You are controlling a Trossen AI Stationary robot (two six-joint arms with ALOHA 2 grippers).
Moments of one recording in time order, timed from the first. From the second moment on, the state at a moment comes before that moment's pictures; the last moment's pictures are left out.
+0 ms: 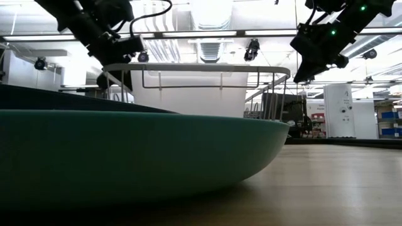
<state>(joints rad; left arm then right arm) 0.24 1.15 0.71 -0.32 -0.46 0.43 -0.20 0.89 0.65 -0.54 0.57 0.40</state>
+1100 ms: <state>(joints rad) 0.21 1.03 0.68 -0.44 -0.29 0.28 -0.20 0.89 0.63 -0.54 0.57 0.42</state>
